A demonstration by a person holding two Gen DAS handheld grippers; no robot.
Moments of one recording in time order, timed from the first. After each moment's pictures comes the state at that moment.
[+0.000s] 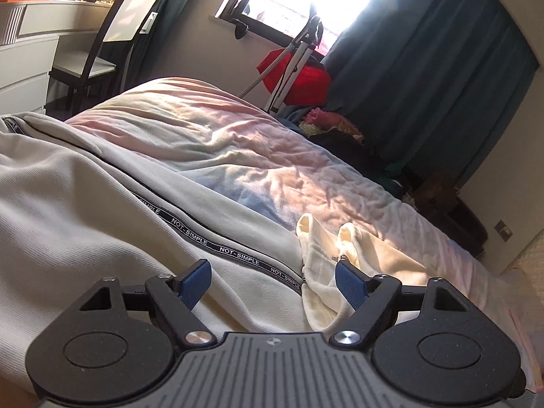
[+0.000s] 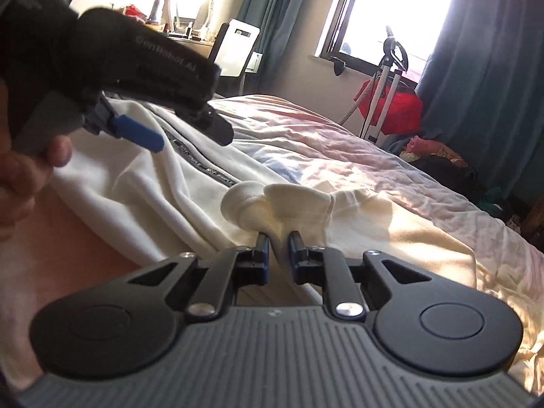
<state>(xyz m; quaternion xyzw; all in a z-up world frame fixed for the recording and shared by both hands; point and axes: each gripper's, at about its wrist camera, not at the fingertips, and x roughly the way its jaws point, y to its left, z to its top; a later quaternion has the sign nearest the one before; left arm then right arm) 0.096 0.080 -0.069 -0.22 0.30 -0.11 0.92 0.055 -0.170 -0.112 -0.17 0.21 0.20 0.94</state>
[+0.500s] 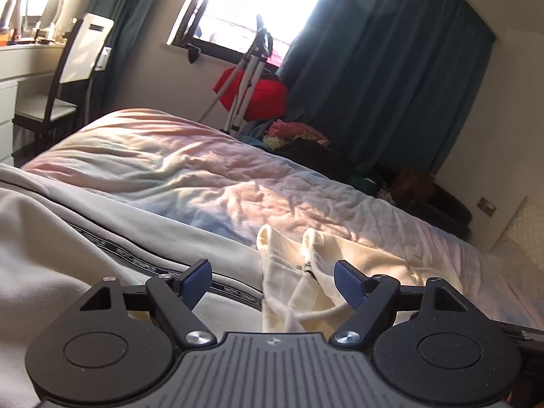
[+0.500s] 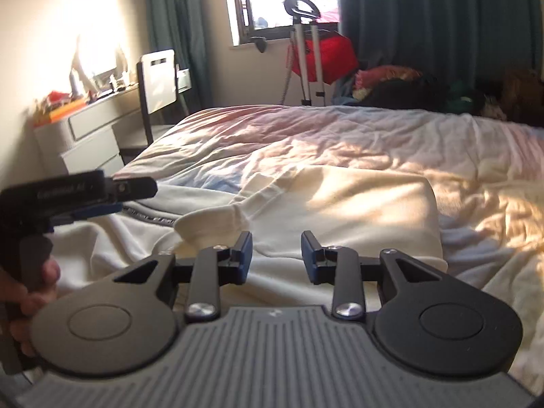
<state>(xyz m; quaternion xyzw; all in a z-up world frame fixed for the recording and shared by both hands) 0.102 0.029 -0.069 -0.15 0.26 -0.16 0.94 0.083 -0.258 -0.090 0.06 0.27 0.11 0.96</state>
